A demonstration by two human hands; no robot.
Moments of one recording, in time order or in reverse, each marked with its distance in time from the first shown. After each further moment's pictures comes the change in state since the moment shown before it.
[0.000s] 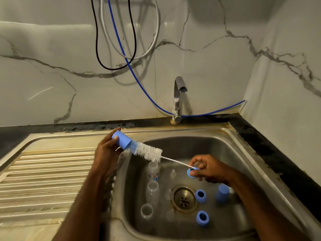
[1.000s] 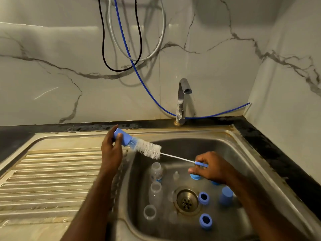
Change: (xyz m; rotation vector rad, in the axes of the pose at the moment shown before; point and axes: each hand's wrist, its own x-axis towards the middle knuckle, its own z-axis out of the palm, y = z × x) left_hand 0.011 -0.010 0.003 0.496 0.167 0.423; right_hand -0.001 -0.026 0.007 -0.486 0.230 -0.154
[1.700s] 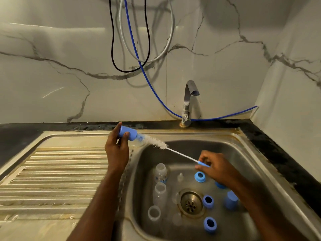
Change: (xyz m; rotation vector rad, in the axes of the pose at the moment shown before) left_hand -0.003 0.003 0.001 0.054 0.071 0.102; right_hand 0.003 0.002 0.006 0.059 0.105 0.004
